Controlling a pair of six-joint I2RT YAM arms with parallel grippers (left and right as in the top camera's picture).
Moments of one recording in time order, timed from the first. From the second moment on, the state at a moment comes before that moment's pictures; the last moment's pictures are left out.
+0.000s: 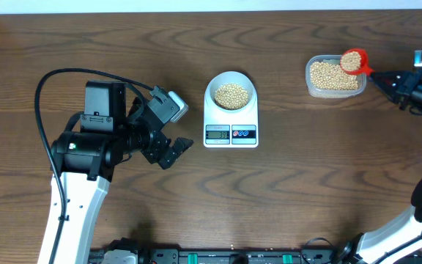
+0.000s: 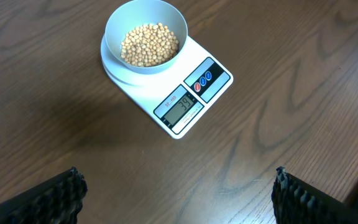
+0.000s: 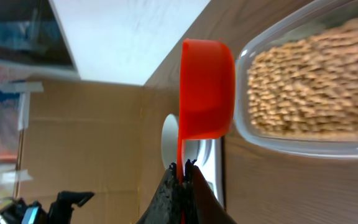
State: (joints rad) left arm -0.12 1.17 1.18 -1.01 0.52 0.59; right arm -0.53 1.92 1.40 -0.70 -1.29 0.11
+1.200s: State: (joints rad) left arm -0.12 1.17 1.18 -1.01 0.52 0.59; right arm 0.00 1.92 1.40 -0.39 -1.25 0.22
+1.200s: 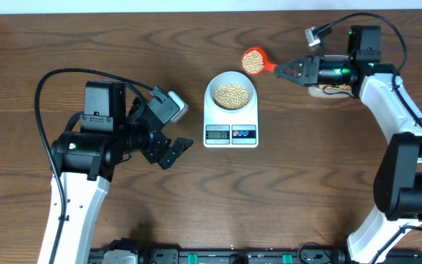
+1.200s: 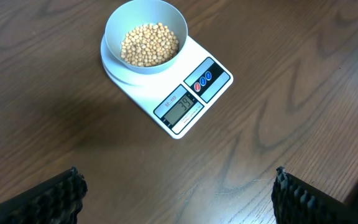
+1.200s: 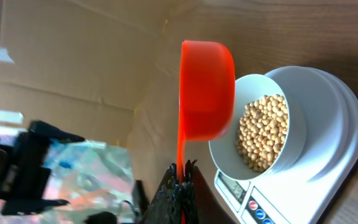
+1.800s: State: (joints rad) left arm -0.12 1.17 1.18 -1.01 0.52 0.59; right arm 0.10 1.92 1.40 -0.48 -1.01 -0.24
